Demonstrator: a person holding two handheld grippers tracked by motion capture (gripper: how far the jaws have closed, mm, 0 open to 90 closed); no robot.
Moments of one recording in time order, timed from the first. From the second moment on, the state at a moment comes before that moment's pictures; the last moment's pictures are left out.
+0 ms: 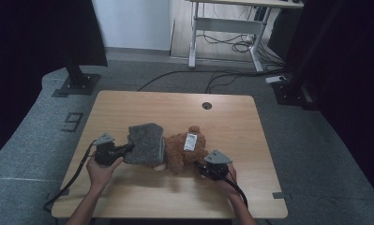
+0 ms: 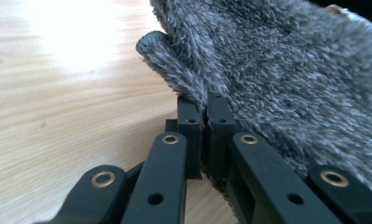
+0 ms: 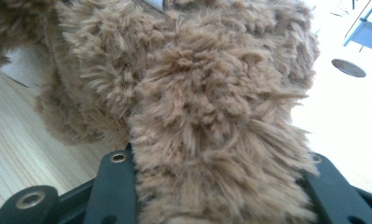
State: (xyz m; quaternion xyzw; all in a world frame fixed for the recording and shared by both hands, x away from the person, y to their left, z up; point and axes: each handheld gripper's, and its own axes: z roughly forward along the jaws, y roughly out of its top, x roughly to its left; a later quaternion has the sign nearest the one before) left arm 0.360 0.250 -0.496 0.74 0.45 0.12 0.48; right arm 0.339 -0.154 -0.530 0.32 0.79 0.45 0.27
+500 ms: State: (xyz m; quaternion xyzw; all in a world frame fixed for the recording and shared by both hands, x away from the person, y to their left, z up) left arm 0.365 0.192 -0.449 0.75 0.38 0.09 0.54; right arm 0.340 -0.153 -0.530 0.32 0.79 0.45 0.27
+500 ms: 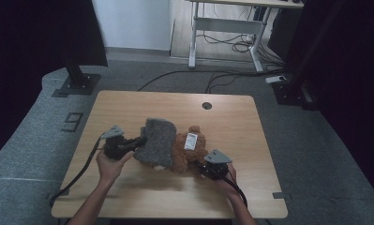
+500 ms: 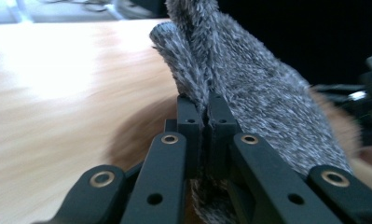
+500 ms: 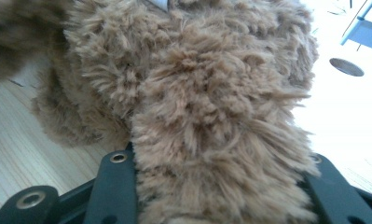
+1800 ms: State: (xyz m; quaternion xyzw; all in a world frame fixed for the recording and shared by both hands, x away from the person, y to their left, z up) left arm 0.376 0.200 -0.477 0.75 0.40 0.08 0.52; right arm 0.342 -0.150 -0.530 0.33 0.79 0.44 0.28
